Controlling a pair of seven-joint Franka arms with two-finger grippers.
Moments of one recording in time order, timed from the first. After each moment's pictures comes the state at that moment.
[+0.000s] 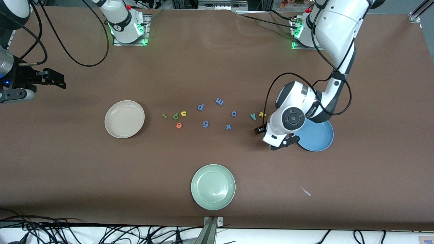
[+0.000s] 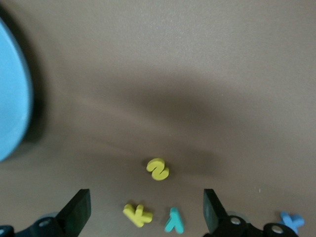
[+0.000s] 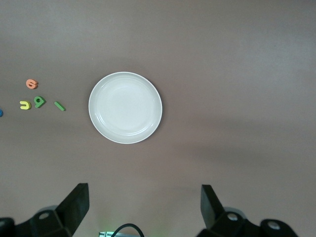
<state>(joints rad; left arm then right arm) -0.32 0.67 -0.13 -1.60 -0.04 2.07 -0.82 -0.08 0.10 0.09 -1.57 -0.04 1.54 -0.14</state>
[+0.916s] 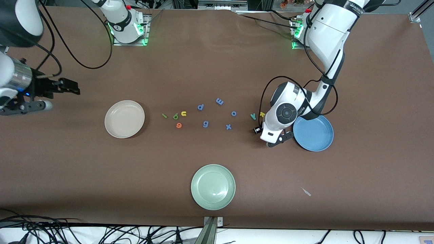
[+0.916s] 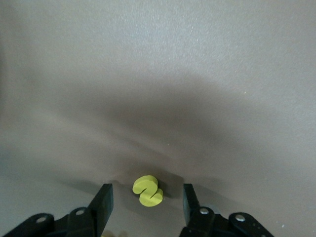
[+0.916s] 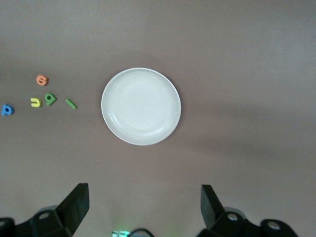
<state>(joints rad) -0.33 0.69 -0.13 -1.74 -0.04 2.30 -0.88 -0.06 0.18 0.10 -1.59 0.01 1.58 -0.11</state>
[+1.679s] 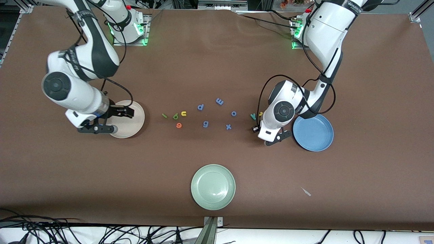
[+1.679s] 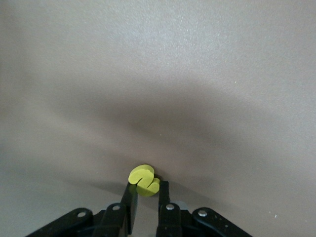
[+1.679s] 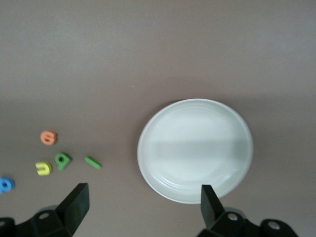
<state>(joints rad) -0.35 0.67 -0.13 -1.74 -0.03 2.29 -0.89 -0.05 0.32 0.32 -1.83 -0.08 2.03 0.35</state>
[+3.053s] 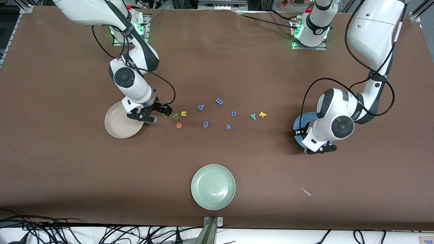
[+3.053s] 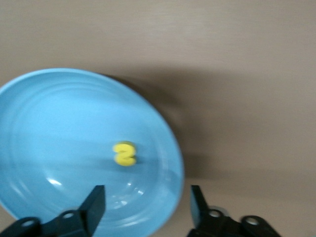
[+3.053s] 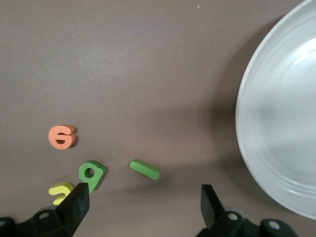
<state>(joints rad) -0.07 0.59 -0.15 -1.75 0.04 2.10 -0.38 0.04 0.41 0.39 -2.20 -0.16 2.60 0.75</state>
